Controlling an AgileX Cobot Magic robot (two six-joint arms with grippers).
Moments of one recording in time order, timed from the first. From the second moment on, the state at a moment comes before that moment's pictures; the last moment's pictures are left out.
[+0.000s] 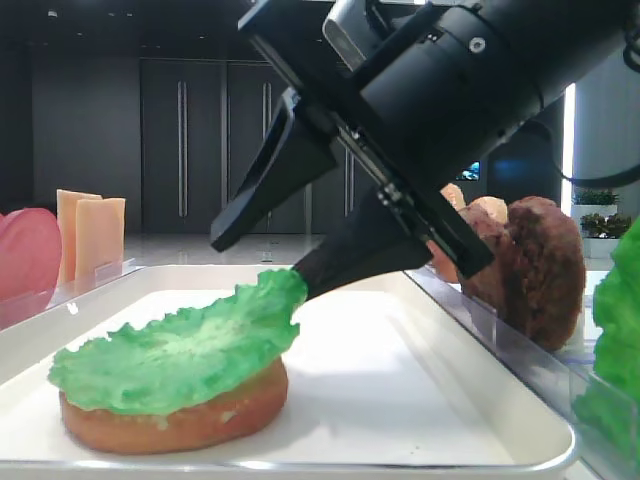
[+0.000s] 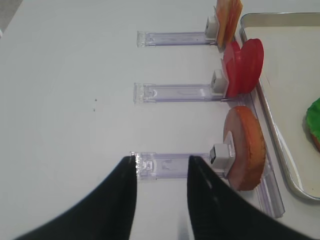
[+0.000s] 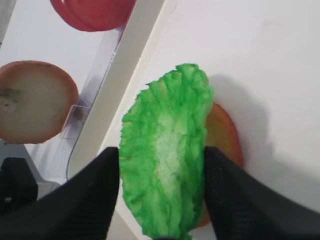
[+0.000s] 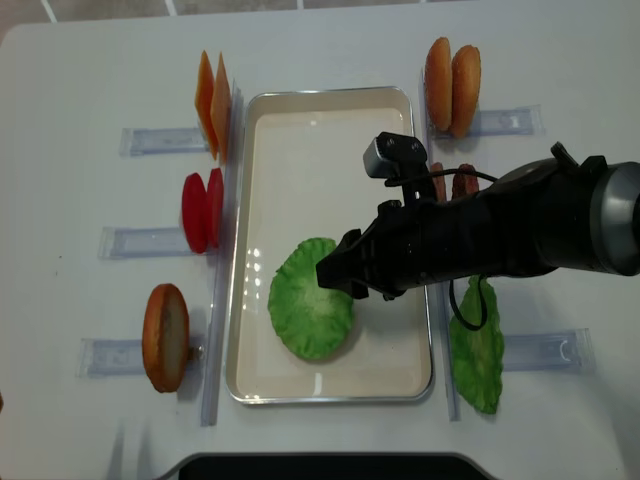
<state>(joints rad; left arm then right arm) -0.05 -0.02 -0.47 0.10 1.11 -0.07 0.63 1.75 -0.78 1.75 0.54 -1.31</state>
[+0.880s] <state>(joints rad) -0.05 -0.02 -0.47 0.10 1.11 -0.07 0.82 1.39 -0.78 1.56 0.08 -1.31</state>
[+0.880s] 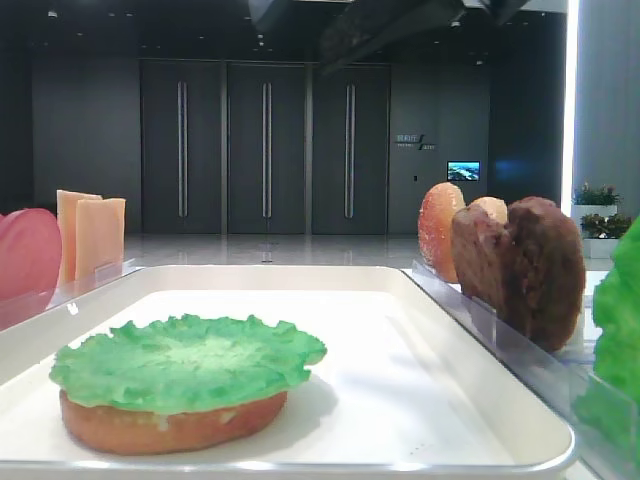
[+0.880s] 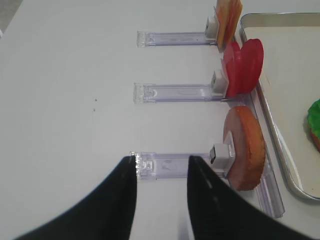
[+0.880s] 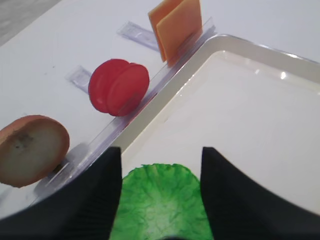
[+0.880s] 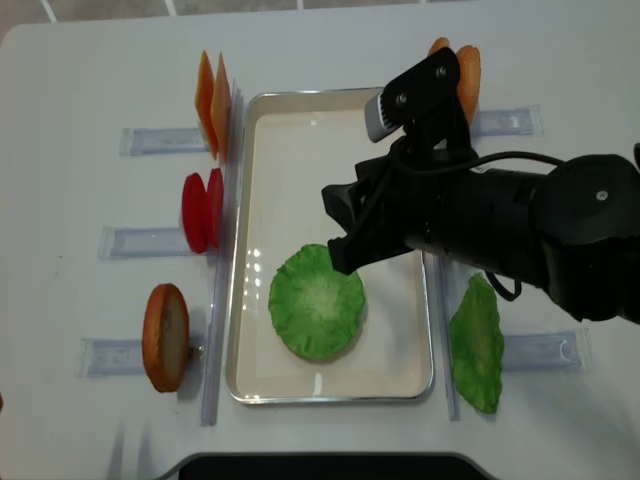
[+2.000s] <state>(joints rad) -0.05 -0.02 -0.47 0.10 1.11 -0.07 0.02 1.36 -0.97 0.06 1.01 -0.20</state>
